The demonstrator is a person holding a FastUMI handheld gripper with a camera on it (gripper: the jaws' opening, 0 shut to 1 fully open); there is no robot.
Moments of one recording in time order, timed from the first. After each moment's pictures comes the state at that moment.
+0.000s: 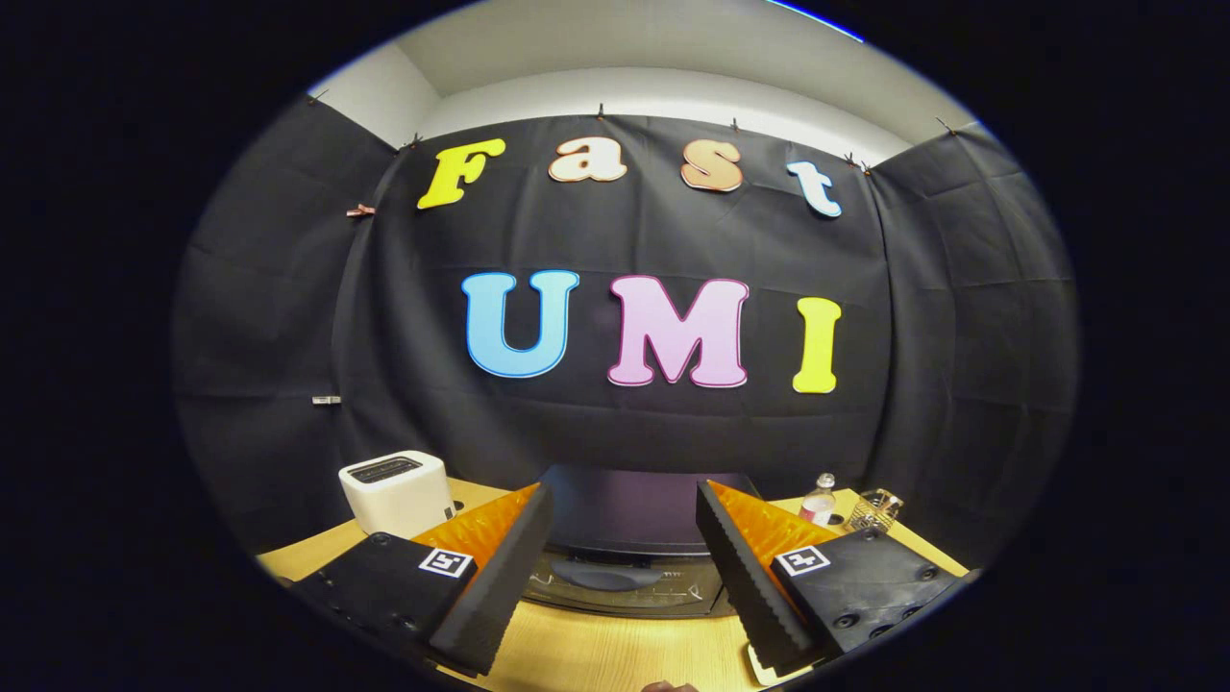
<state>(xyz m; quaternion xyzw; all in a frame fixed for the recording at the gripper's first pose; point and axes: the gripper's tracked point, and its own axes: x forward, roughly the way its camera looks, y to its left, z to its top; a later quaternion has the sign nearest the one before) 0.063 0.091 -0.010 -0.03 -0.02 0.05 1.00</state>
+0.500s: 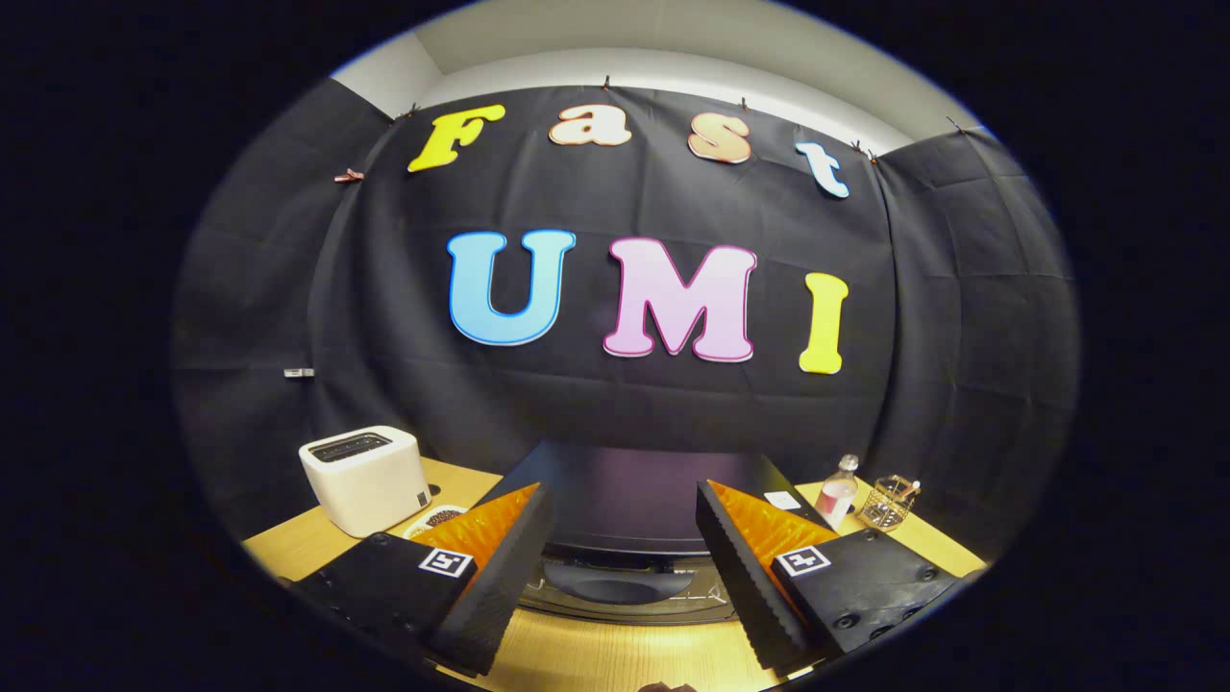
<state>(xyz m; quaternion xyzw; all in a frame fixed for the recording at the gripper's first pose) 0.131 0.105 -0.086 -0.03 0.03 0.01 1.00</state>
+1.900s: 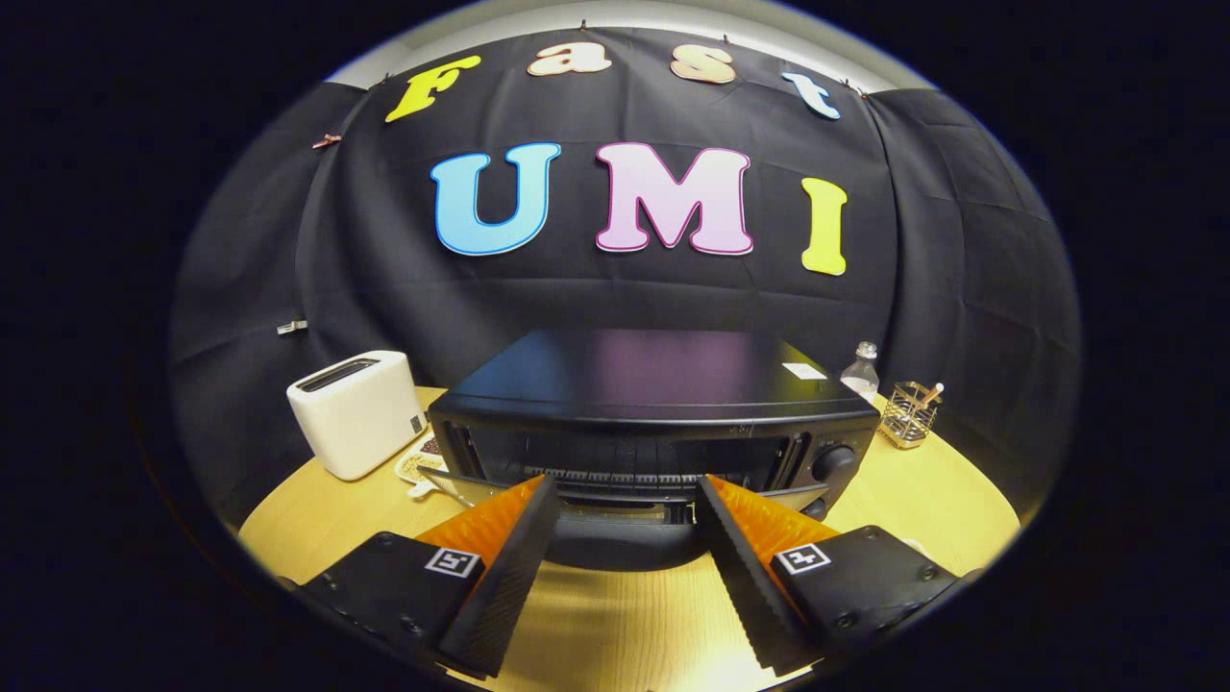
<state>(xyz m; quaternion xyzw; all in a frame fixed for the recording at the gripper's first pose) 0.102 0.093 -0.184 0.00 0.15 0.03 0.99</state>
